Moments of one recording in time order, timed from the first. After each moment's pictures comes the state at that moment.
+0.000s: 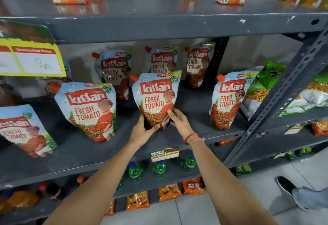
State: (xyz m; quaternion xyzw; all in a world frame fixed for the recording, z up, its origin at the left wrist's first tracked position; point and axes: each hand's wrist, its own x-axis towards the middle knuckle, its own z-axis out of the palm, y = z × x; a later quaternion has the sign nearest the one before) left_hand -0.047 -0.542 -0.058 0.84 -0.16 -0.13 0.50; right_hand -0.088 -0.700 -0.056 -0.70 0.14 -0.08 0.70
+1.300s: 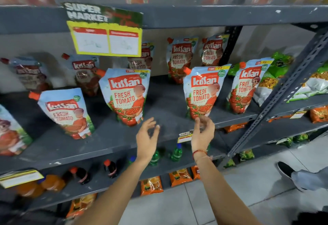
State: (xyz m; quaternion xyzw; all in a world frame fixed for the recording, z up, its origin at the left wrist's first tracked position) left_hand -0.111 -0.437 -0.078 0.78 -0.13 0.00 0.62; right_hand -0.161 -0.594 -0.080 -0.65 0.35 -0.44 0.51
